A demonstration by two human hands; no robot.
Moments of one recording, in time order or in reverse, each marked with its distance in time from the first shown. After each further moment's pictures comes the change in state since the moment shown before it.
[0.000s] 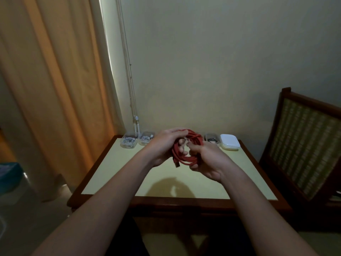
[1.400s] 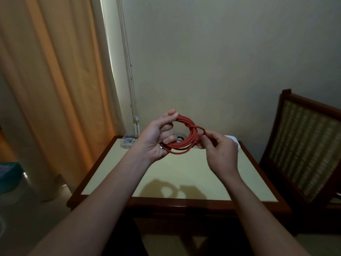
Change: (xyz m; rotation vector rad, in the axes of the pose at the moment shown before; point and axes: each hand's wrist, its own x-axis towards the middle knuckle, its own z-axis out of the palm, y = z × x) left_hand -0.024 0.033 0.005 -0.597 0.042 0.067; right_hand -0.006 0.004 -0.021 -0.630 0.489 -0.816
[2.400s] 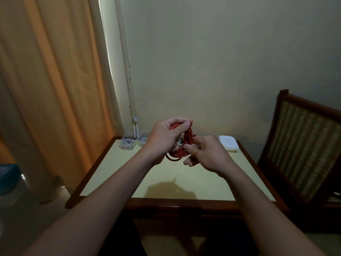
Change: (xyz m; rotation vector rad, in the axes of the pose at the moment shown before) left_hand 0.000 -0.017 0.004 0.786 -0.033 0.270; right_hand 0.011 -0.021 0.001 0.112 -0.572 0.286
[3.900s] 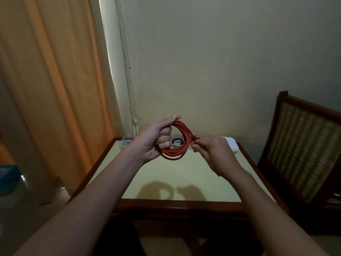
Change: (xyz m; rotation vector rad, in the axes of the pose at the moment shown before) left_hand 0.007 0.010 -0.026 -0.448 -0.066 -0.237; right_hand 0.012 0.035 -0.021 -0.623 0.204 -0.399
